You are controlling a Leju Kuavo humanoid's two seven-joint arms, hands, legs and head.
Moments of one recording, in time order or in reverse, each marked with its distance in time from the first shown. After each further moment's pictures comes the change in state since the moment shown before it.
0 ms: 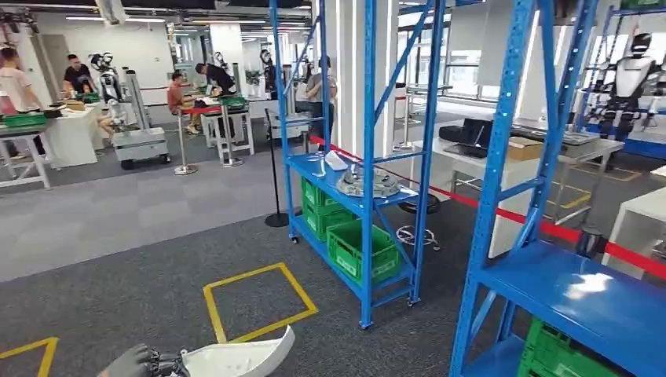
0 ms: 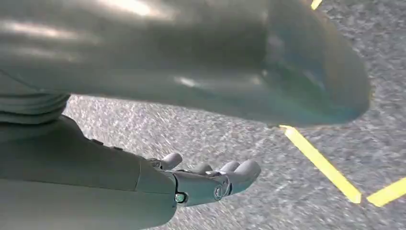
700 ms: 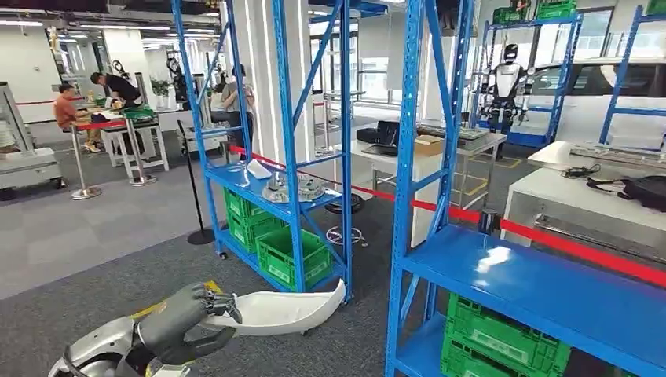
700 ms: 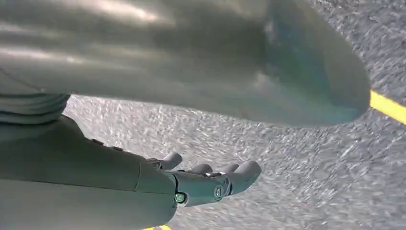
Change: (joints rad) left arm -0.372 -0.182 -0.137 0.156 -0.035 -0.112 0.008; right arm 0.015 -0.060 0.047 0.000 0.001 -0.018 0.047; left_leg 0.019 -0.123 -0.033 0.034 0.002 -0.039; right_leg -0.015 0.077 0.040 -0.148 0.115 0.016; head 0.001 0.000
